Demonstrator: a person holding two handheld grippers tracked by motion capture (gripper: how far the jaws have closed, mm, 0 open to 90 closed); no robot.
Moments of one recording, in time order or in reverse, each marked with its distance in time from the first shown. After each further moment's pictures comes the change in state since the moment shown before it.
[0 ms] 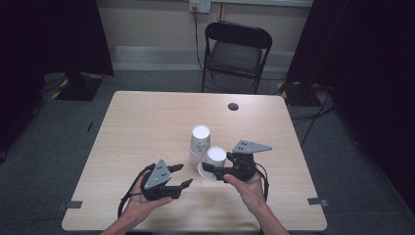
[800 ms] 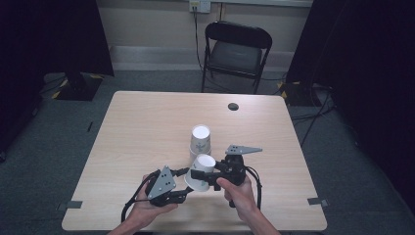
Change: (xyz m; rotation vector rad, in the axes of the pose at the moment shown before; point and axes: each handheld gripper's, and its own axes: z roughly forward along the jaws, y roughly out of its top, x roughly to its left) left arm -0.016 -0.002 0.005 -0.085 0.013 0.081; right arm 0.012 -0.009 0.020 0.018 0.205 0.219
